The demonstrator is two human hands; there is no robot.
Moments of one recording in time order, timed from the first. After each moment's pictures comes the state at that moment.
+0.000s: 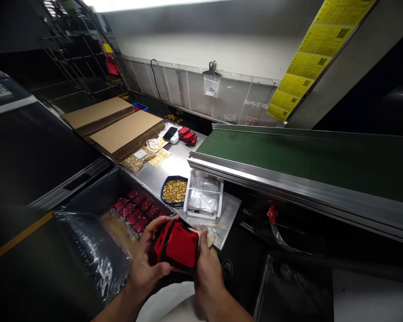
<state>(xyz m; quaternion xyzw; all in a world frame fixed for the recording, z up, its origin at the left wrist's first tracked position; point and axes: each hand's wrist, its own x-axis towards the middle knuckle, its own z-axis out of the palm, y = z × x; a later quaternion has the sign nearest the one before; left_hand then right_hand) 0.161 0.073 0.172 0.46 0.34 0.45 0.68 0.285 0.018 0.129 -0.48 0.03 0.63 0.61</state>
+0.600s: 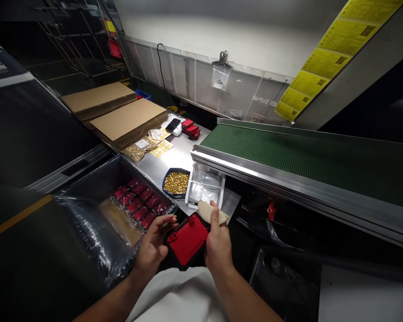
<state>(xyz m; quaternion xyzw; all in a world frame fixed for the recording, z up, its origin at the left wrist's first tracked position) 0.146 0.068 0.142 0.44 0.38 0.44 0.69 0.307 0.047 0.155 -0.53 -0.03 0.53 0.66</state>
